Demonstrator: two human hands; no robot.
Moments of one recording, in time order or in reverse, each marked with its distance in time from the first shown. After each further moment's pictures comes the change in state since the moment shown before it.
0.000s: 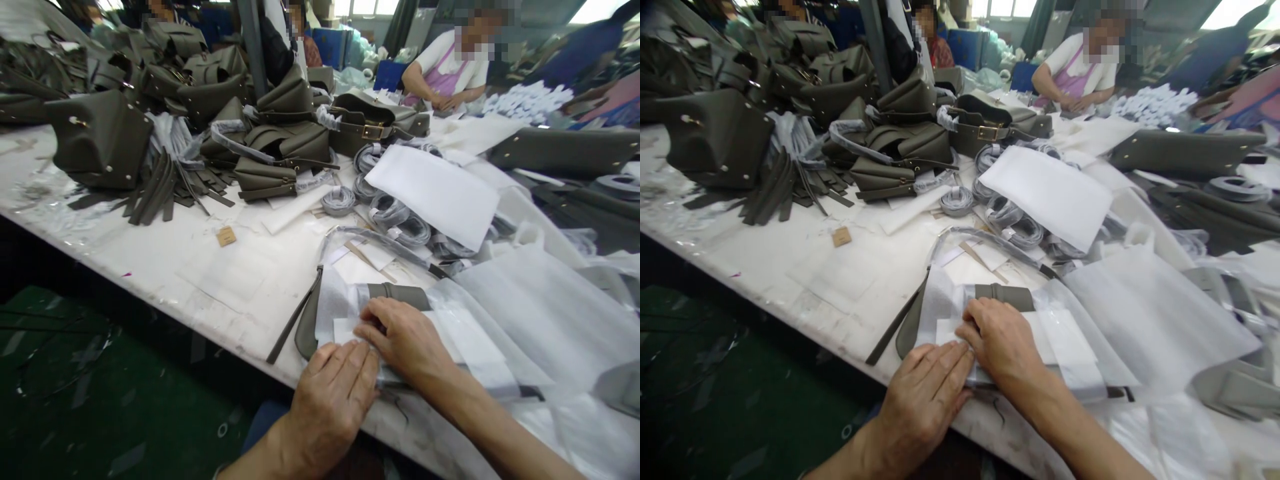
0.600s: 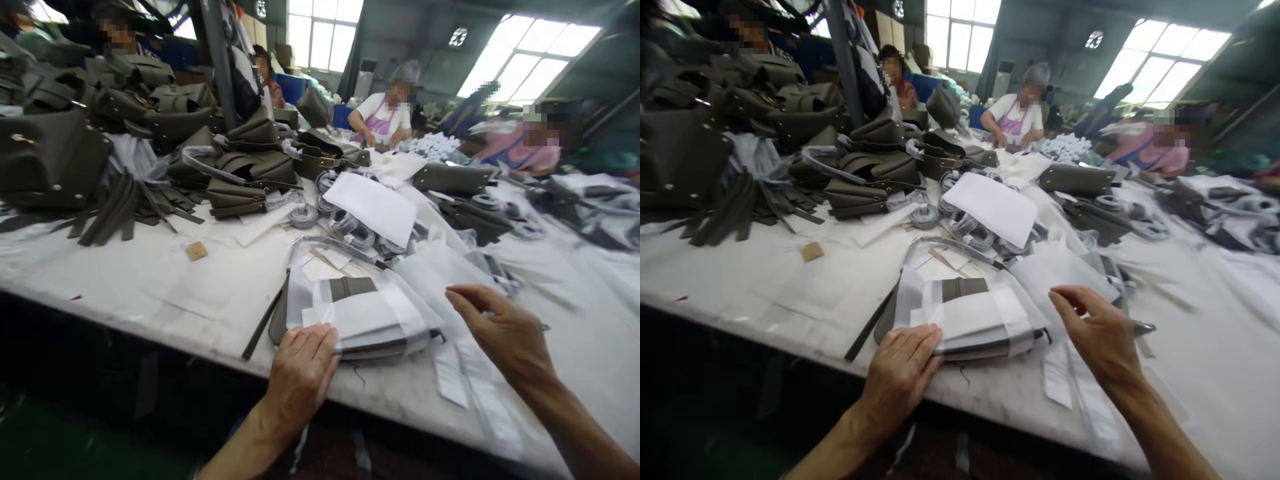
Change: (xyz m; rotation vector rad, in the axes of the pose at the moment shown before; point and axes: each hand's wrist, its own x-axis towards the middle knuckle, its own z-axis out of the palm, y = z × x) left_hand -0.004 0.000 0.010 -0.058 0.115 -0.021; right_hand -0.116 0.075 -0.103 -0.037 0.602 0.531
